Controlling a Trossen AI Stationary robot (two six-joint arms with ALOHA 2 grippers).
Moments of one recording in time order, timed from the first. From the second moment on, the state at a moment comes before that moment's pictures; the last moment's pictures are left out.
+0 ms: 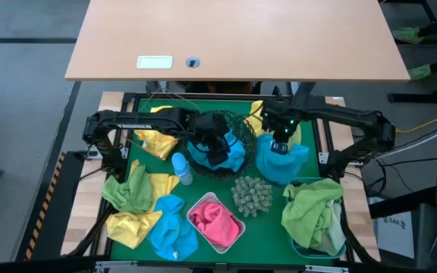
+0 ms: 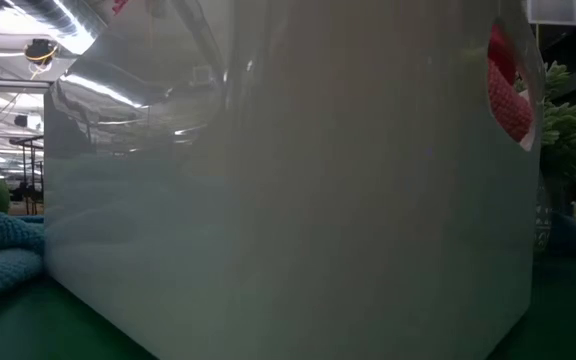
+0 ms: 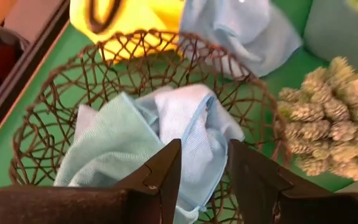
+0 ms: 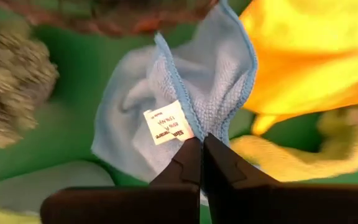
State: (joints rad) left arm 0.04 1.75 1.75 -0.95 -0.20 -0.33; right arm -0.34 1.47 1.31 -1.31 -0.11 -0.06
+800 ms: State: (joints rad) left arm 0.03 1.75 2.11 -1.07 -0.19 -0.23; right arm -0.34 1.47 2.10 -1.11 -0.10 0.06
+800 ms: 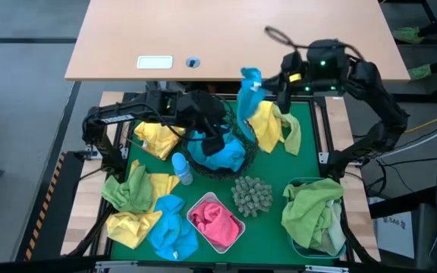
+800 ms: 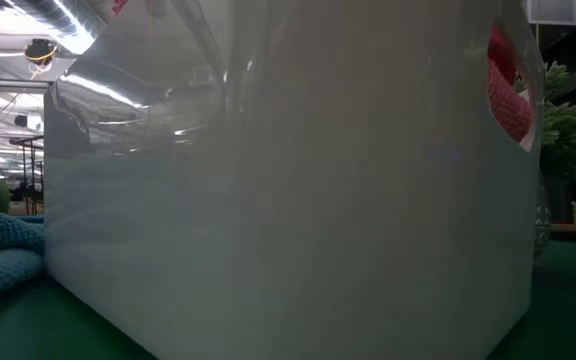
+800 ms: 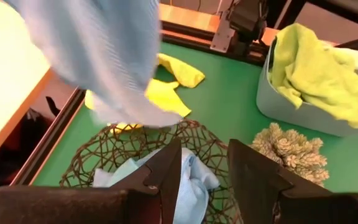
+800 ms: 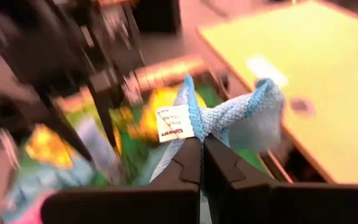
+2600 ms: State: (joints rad) left arm -0.52 1.75 2.08 -1.40 -0.10 -0.63; right arm -0.18 1.77 1.63 -1.09 -0.19 0.05
